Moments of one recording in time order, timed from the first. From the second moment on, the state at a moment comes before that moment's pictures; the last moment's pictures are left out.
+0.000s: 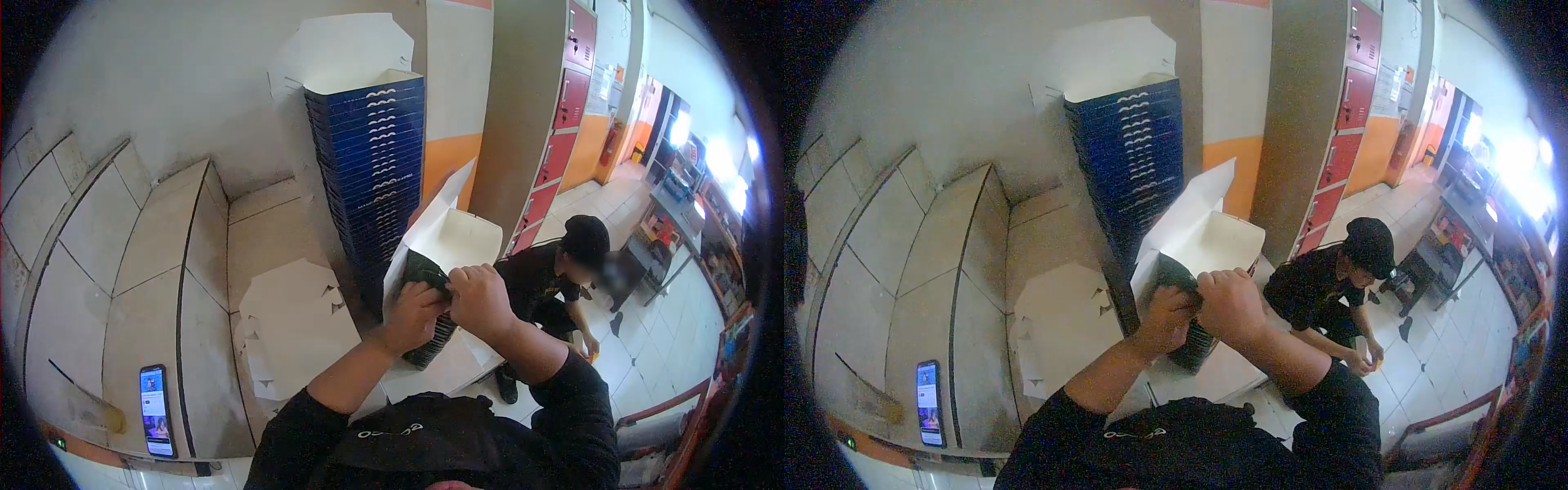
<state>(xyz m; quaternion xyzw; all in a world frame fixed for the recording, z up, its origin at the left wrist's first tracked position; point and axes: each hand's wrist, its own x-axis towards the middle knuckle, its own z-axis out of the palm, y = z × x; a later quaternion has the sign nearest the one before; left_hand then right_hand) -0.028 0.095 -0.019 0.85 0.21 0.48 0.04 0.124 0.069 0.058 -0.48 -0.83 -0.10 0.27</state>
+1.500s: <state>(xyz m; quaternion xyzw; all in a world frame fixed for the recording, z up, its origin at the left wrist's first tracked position) -0.041 0.076 -0.007 0.84 0.23 0.50 0.02 0.186 0.186 0.041 -0.59 -0.71 0.03 0.37</state>
